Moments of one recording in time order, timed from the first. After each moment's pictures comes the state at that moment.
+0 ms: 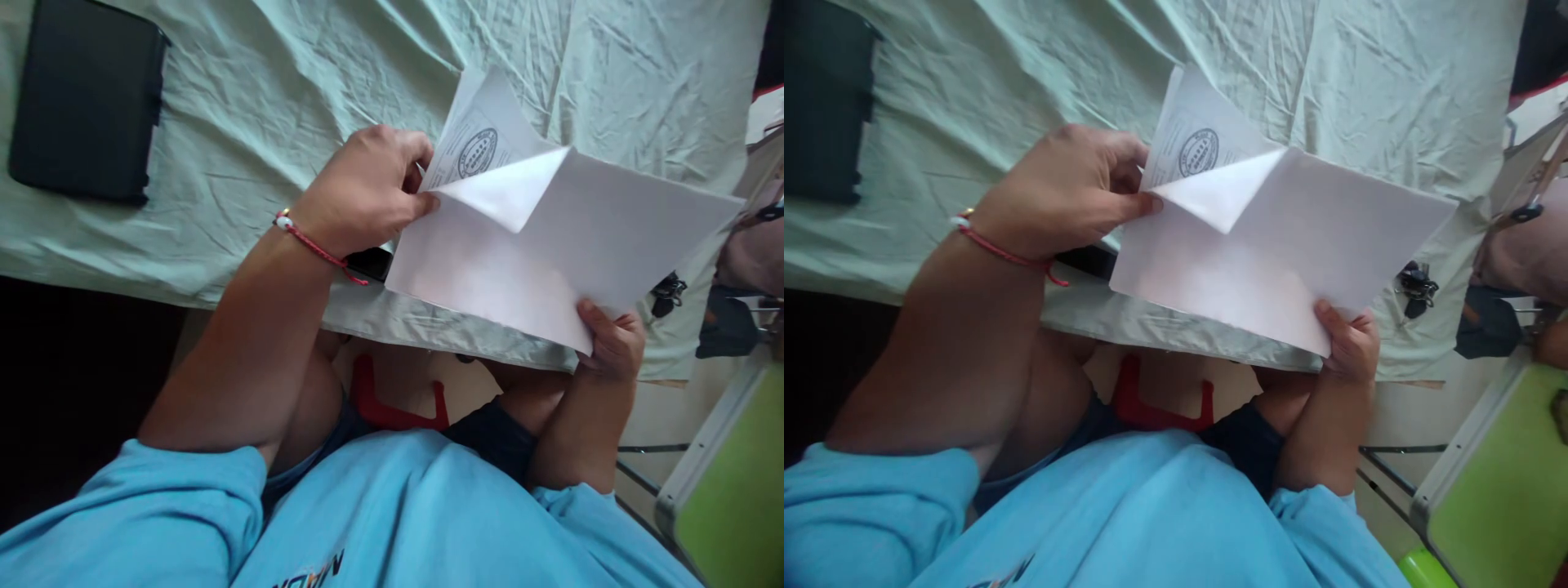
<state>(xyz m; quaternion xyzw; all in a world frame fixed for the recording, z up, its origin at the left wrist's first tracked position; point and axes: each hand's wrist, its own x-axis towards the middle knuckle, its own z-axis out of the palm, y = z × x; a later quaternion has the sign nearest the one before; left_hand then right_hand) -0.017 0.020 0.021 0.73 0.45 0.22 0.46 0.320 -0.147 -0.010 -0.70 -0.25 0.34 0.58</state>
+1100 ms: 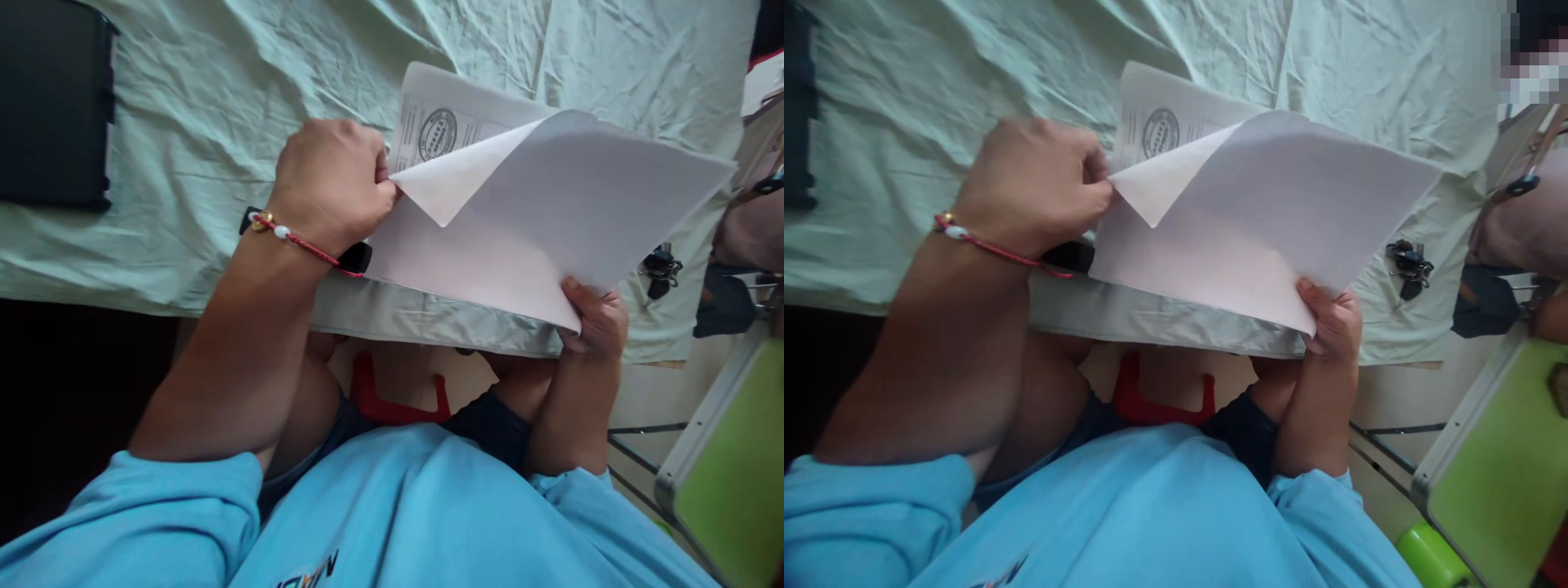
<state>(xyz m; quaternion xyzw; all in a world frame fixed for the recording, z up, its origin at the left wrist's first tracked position) -0.014 0.018 0.028 0.75 0.61 0.05 0.27 0.302 -0.139 -0.011 -0.67 -0.23 0.38 0.59</state>
